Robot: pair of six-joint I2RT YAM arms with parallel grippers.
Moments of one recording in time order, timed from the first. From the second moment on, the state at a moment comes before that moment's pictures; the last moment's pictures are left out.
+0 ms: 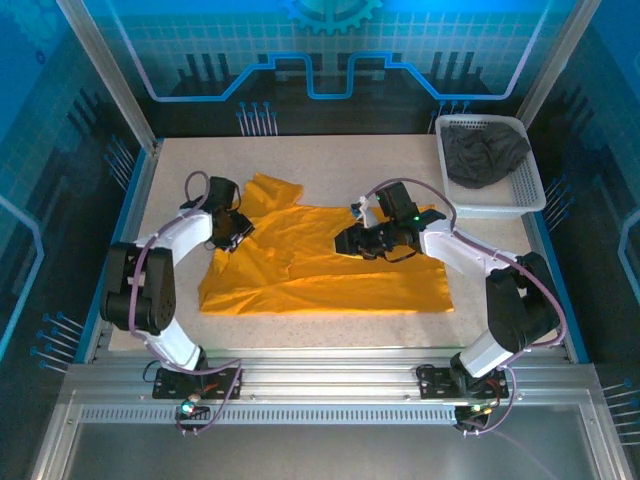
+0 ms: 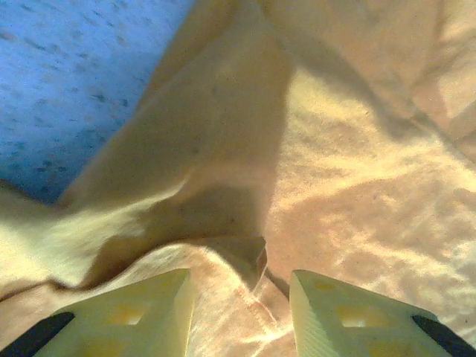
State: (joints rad) left arm -0.09 1.64 1.05 -0.58 0.07 -0.96; right arm 0.47 1.57 1.06 -0.45 -0.71 0.53
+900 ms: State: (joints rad) left arm 0.20 1.42 0.67 -0.64 0.17 -1.21; right arm 0.56 1.83 1.11 -0.83 -0.38 0.38
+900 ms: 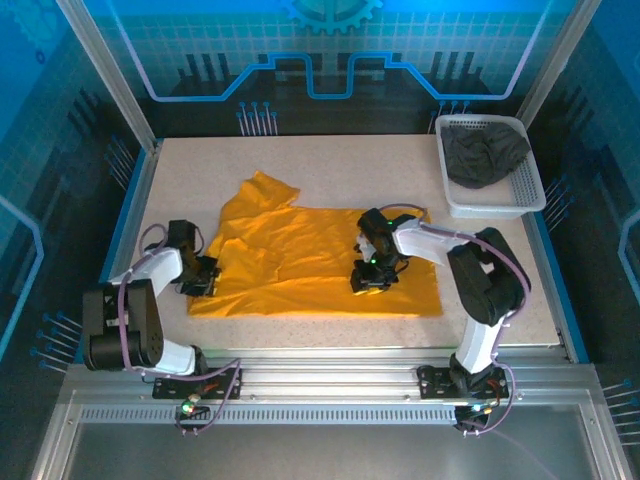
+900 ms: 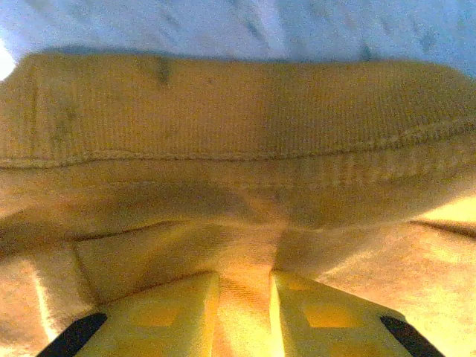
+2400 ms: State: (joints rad) left arm 0.09 2.42 2.10 -0.53 0.10 -0.86; right arm 0.24 2.19 1.87 -1.04 0.07 0.29
